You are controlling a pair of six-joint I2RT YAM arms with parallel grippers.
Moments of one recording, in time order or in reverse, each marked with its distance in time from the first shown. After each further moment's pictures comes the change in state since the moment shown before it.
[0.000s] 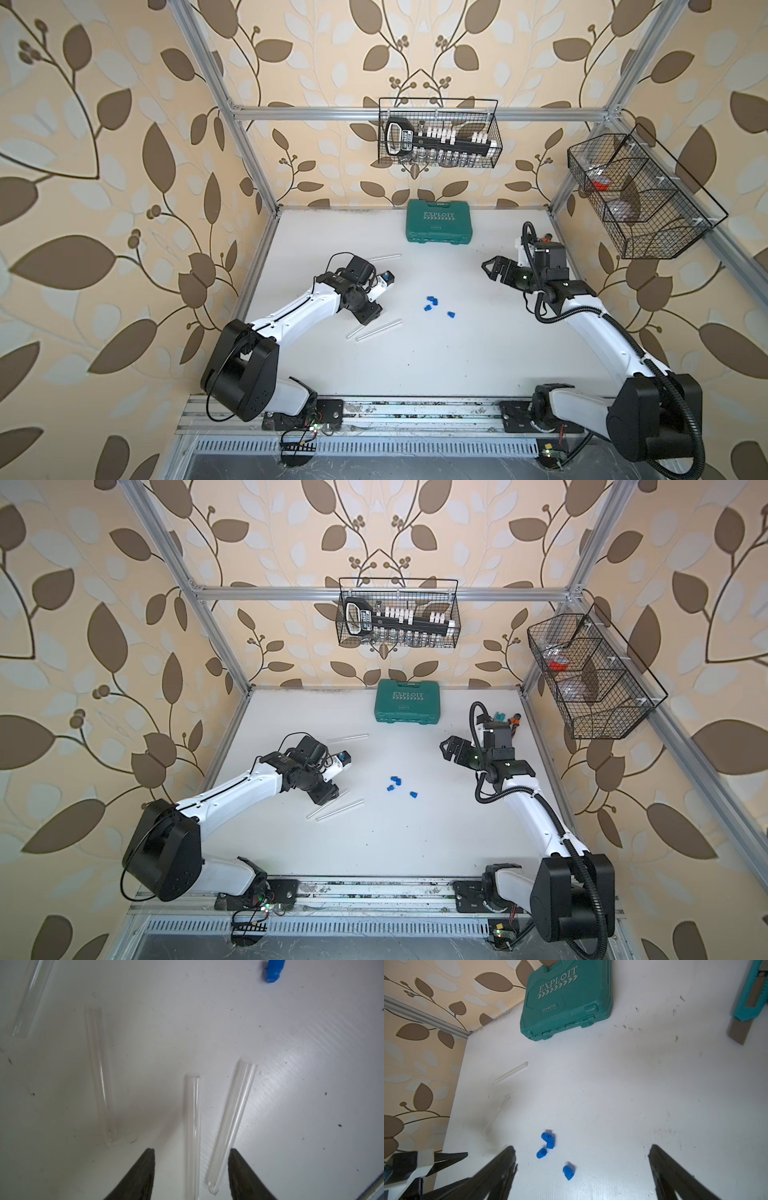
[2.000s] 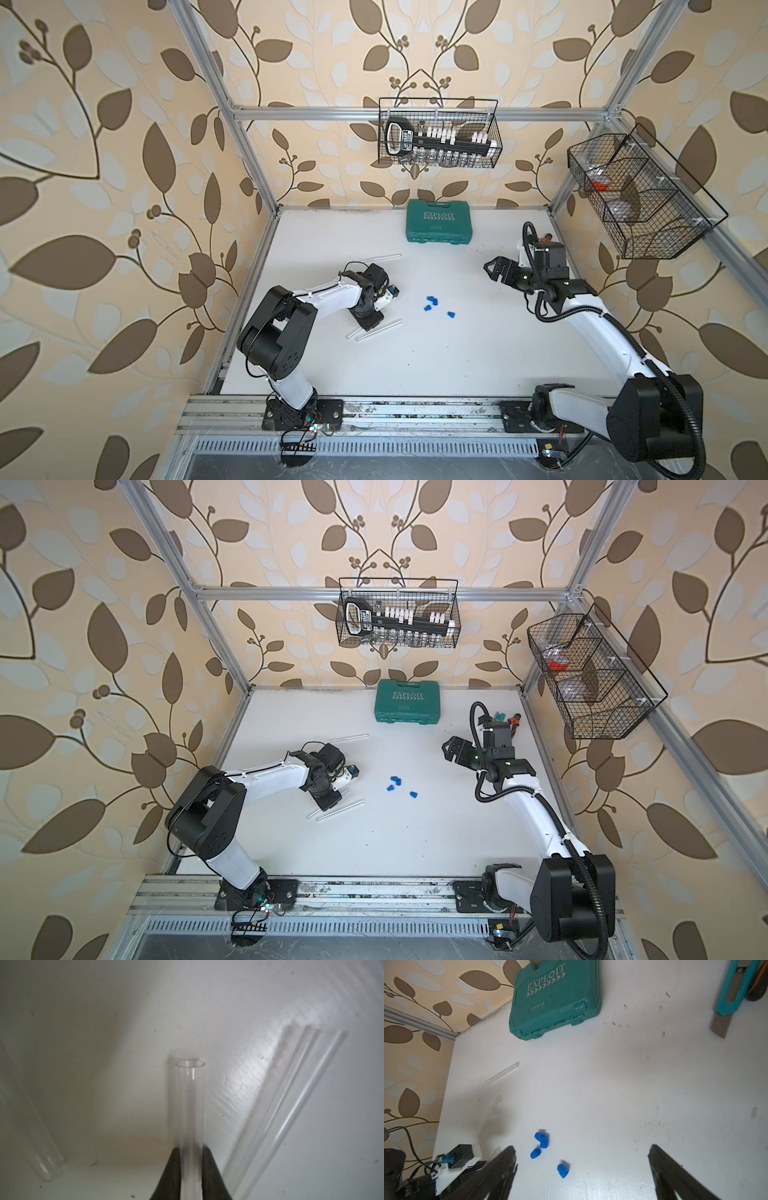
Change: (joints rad) left arm -0.048 0.233 0.021 -0.026 -0.092 -0.008; right arm 0.001 0.000 0.011 -0.041 0.046 0.004
